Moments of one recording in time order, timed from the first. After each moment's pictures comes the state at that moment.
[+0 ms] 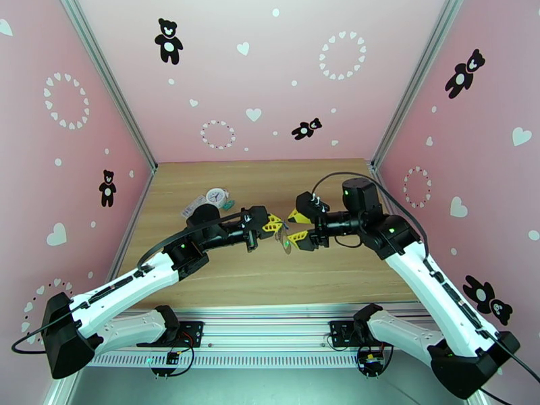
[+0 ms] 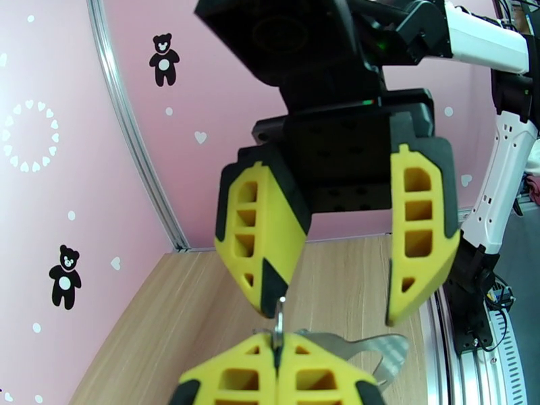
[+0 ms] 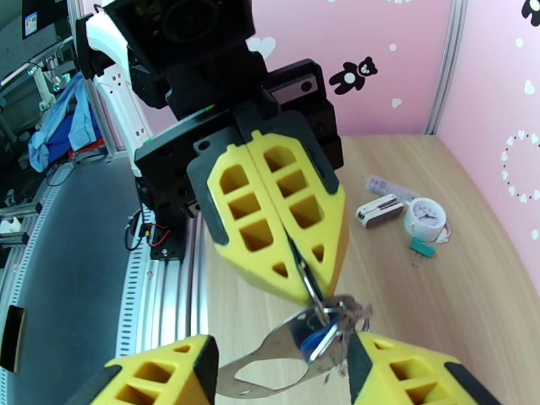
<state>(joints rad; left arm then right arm) -0.83 1.13 0.89 0.22 0.49 0.28 0.46 1.08 1.22 -0.75 -0.95 -0.49</state>
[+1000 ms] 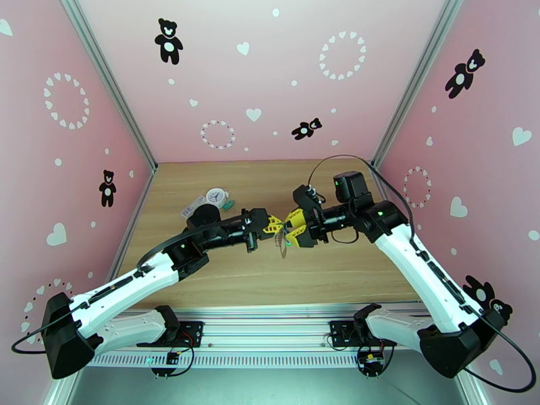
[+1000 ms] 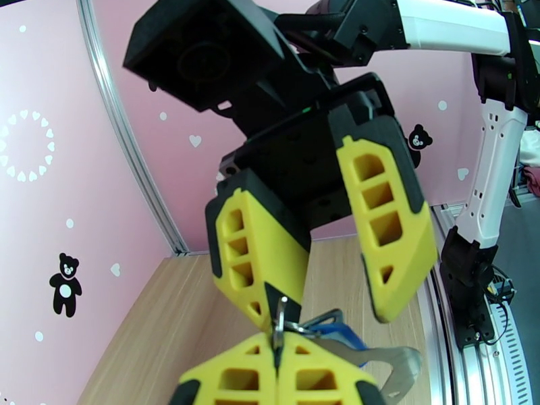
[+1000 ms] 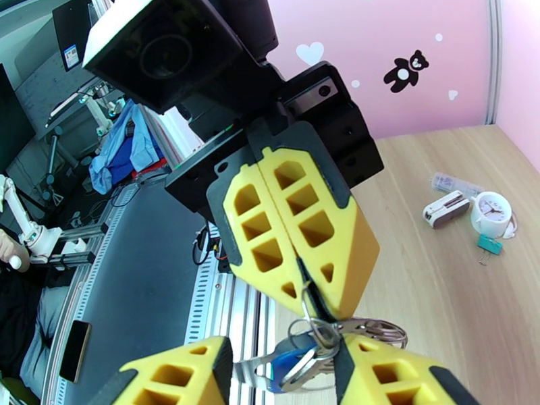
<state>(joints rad) -0.83 1.13 0.89 0.22 0.51 0.31 0.44 1.18 1.29 -0.87 -1.12 -0.48</state>
